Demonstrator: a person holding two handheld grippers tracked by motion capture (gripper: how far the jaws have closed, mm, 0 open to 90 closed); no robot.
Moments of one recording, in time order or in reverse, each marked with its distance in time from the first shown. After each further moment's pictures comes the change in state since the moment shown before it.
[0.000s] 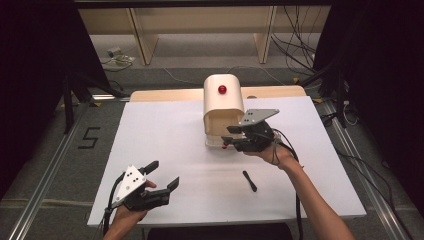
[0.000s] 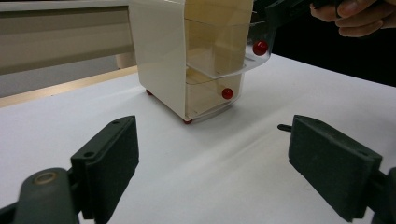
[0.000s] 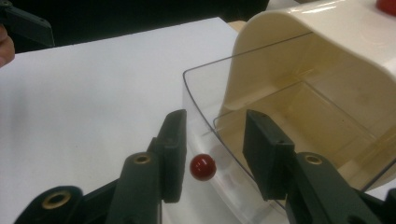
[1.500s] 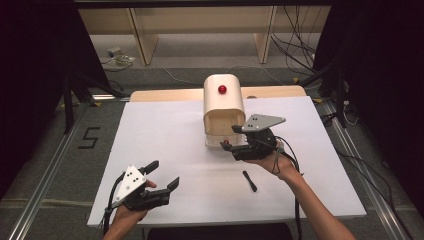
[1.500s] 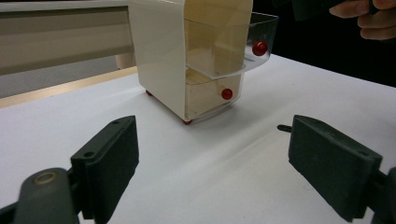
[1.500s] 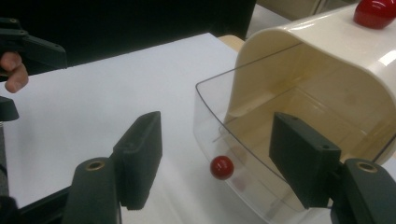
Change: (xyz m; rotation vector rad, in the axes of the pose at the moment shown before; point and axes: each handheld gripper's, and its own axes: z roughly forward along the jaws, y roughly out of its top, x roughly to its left) left arm 0.000 0.000 0.000 -0.006 -0.001 0.000; right arm 0.023 -0.003 -0.014 -0.059 -0.061 0.060
